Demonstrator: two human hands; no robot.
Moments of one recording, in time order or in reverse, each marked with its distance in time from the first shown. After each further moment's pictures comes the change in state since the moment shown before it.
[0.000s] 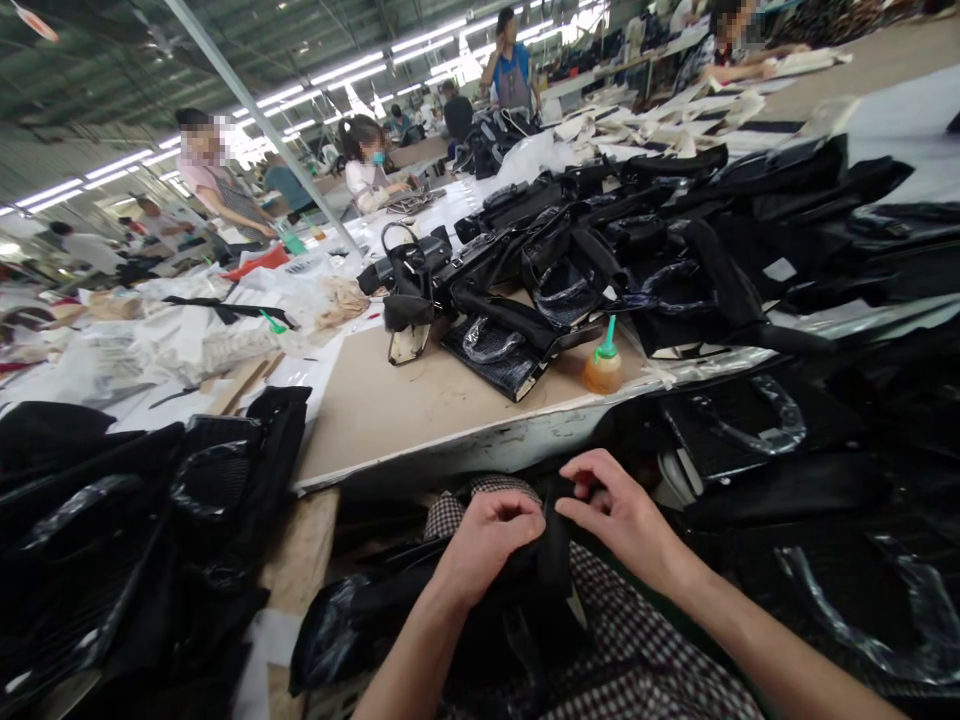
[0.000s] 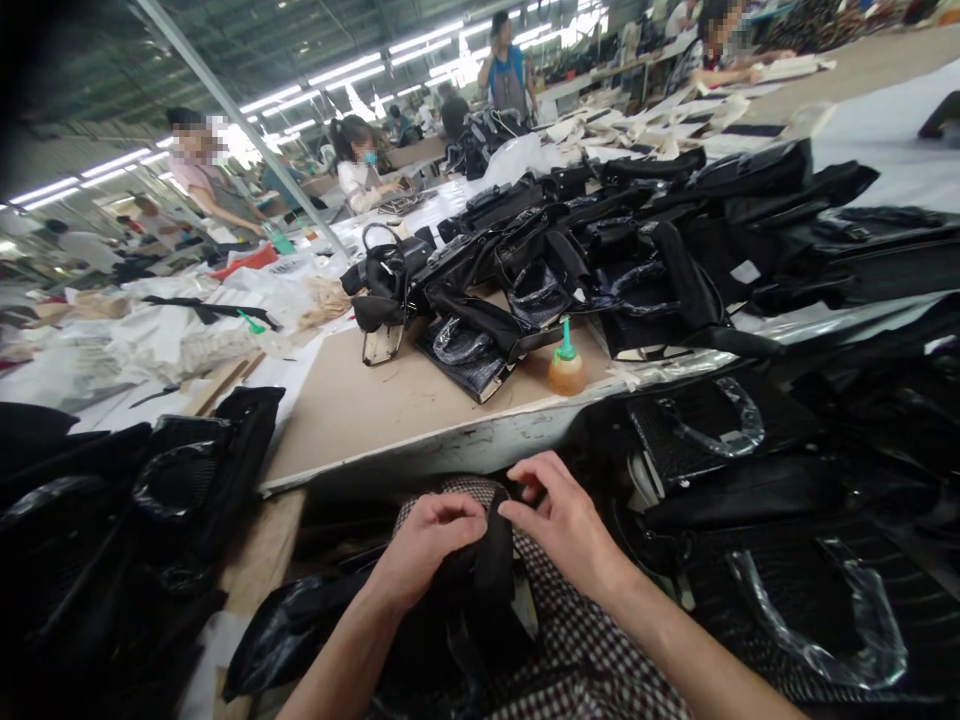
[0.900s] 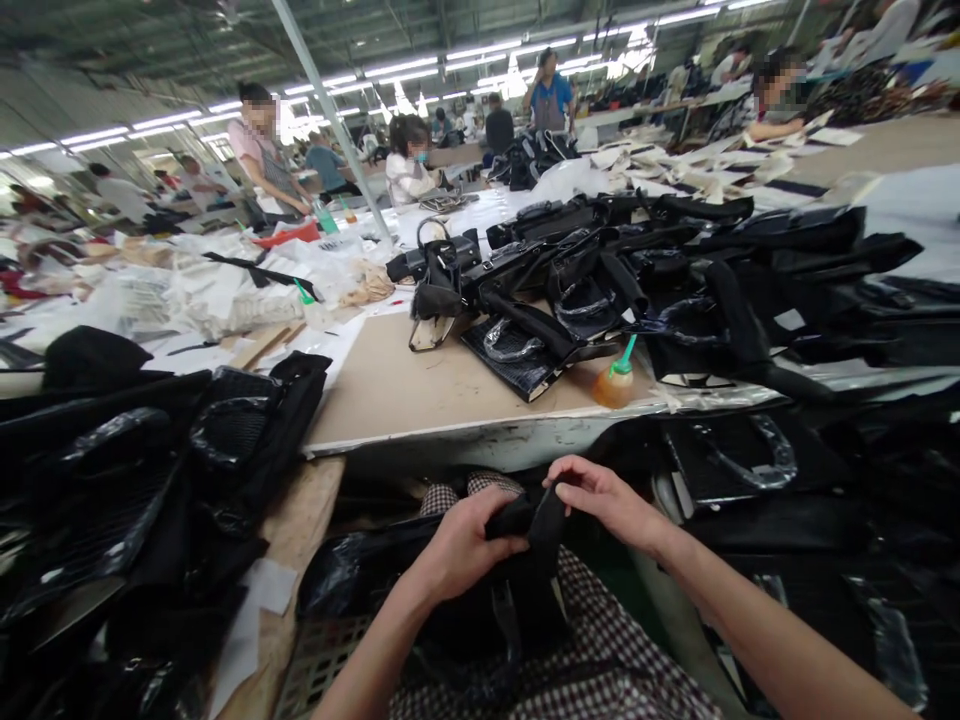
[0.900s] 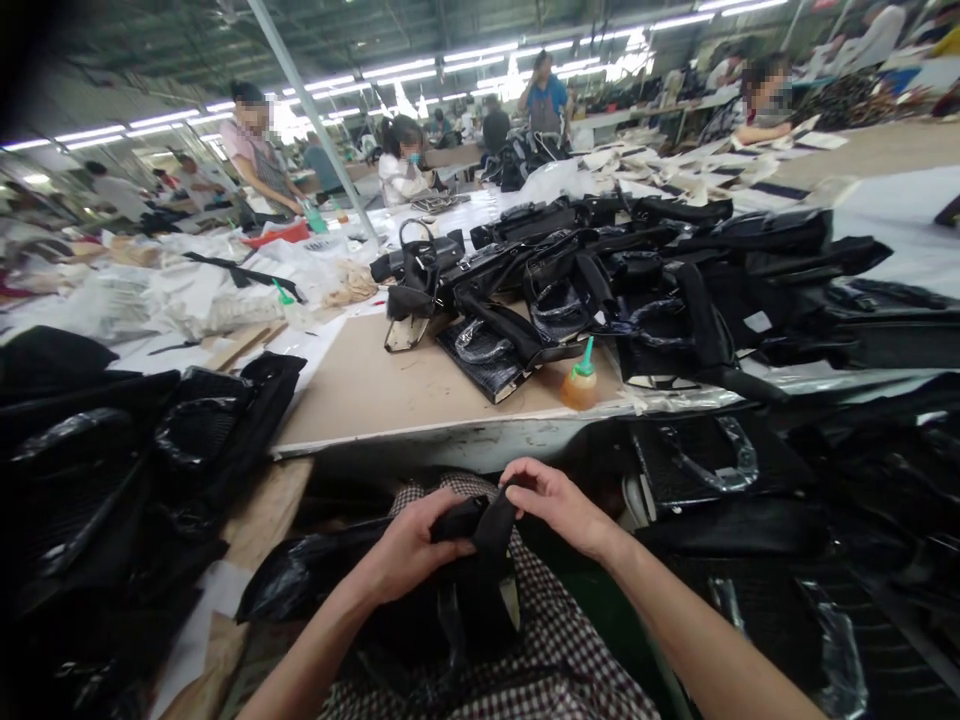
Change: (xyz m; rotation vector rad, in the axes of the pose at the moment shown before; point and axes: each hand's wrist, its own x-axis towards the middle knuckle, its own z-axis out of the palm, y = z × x) left_hand -0.020 -0.031 -0.035 0.564 0.021 0.328; right_hand 0.030 0.011 -0.008 0.228 -0.382 0.110
